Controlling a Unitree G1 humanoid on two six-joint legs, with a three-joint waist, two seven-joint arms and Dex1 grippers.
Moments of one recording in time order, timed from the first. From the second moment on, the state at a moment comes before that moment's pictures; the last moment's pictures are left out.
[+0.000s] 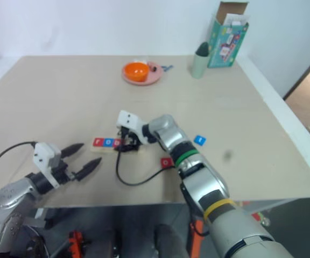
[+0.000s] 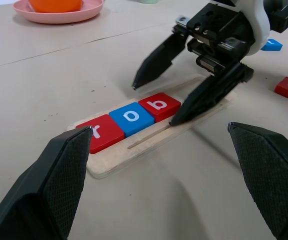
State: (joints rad) left arm 0.09 0.51 0.17 -0.39 -0.48 0.30 -0.66; right arm -1.12 -0.09 0.33 0.97 -0.08 0.05 1.08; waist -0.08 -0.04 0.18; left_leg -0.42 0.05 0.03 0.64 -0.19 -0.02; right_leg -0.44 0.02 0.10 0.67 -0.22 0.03
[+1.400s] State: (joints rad) left arm -0.21 0.70 -0.08 -0.29 -0.53 0.31 -1.21; right arm -0.46 -0.66 0.20 0.03 0.13 0.28 1.16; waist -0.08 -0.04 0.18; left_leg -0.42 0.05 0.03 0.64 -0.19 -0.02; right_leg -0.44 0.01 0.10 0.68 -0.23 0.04
